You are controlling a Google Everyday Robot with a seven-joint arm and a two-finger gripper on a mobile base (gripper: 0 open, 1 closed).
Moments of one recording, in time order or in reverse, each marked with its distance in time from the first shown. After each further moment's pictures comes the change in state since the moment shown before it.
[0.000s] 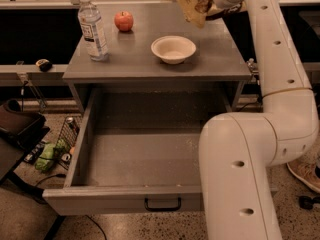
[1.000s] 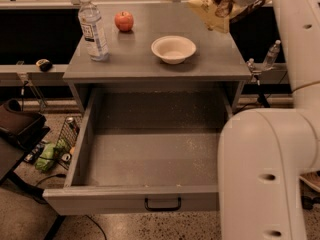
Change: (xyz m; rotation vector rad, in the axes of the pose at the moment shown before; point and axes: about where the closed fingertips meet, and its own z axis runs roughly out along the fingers) arm 0.029 0.020 -0.062 -0.189 0.092 -0.217
